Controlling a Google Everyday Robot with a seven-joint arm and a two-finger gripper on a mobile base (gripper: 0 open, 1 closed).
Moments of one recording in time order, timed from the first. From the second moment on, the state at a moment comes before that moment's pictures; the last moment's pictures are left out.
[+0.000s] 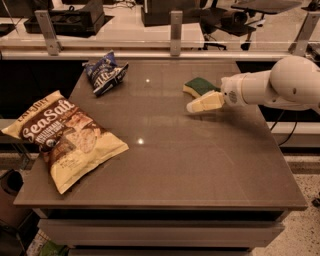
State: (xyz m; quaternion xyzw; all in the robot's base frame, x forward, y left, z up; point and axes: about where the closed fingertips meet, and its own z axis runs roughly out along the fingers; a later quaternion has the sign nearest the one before) arm 0.692 -0.157 0.832 -0.33 0.80 0.17 0.46
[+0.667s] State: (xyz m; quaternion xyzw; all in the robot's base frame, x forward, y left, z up) arm 0.707 -0.139 0.818 -0.34 0.80 0.18 0.46
